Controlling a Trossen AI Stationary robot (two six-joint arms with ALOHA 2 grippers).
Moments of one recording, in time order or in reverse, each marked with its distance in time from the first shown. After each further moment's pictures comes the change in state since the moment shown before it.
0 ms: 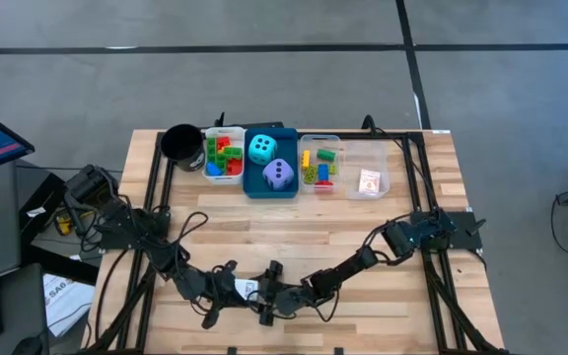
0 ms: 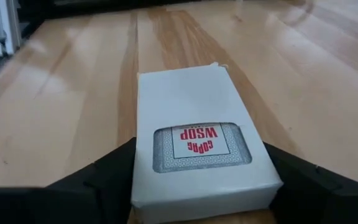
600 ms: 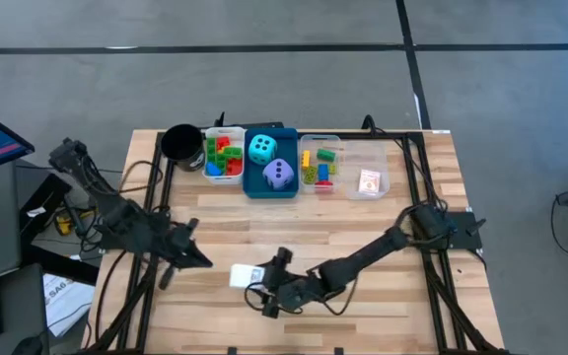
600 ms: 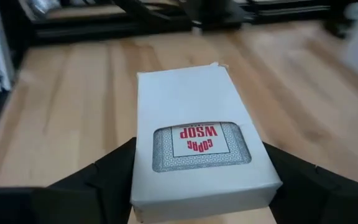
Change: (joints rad) left arm -0.007 -0.769 -0.008 -0.700 -0.091 0.084; right arm 0.001 -0.280 -0.002 -0.398 0.067 0.022
